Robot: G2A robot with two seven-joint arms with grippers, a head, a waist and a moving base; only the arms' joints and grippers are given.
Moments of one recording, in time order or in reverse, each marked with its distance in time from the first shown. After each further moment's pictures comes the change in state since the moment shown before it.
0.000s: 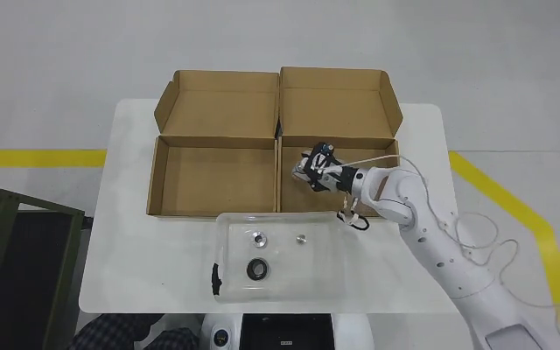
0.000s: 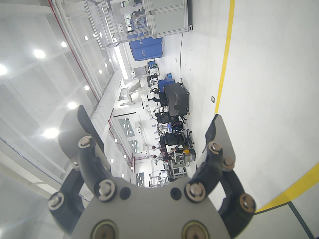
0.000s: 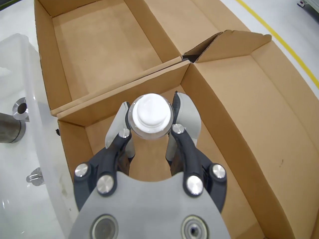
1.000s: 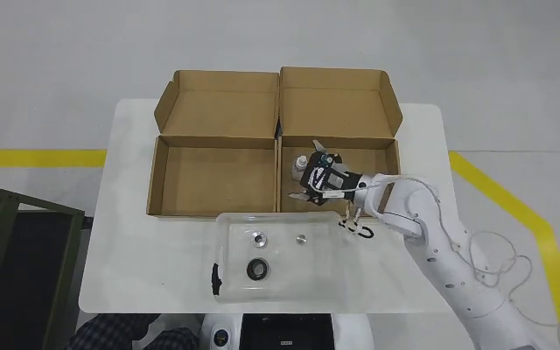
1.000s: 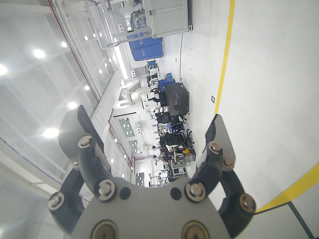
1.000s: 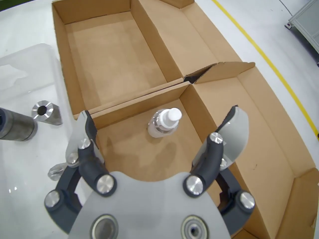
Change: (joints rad) left arm 0.000 0.000 0.000 0.000 0.000 0.000 0.000; right arm -0.141 0.026 0.104 -0.294 -0.081 -0.047 0.071
